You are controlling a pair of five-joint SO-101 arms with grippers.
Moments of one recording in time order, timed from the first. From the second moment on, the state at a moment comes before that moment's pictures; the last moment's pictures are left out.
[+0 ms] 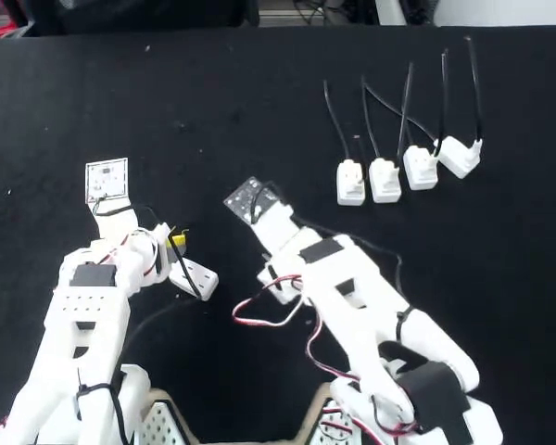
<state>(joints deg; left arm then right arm) -5.2 -44.4 69.5 37.0 5.3 -25.1 -18.4 59.1 40.6 18.2</state>
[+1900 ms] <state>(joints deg) -0.8 -69.0 77.8 38.7 7.2 -43.6 -25.3 64.4 17.8 -1.6</state>
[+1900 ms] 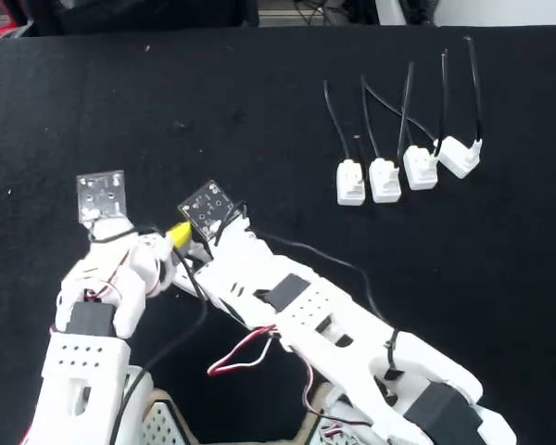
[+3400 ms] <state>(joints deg) -12.8 -47.7 67.8 41.2 2.1 -51.1 -26.5 56.7 47.0 1.5</state>
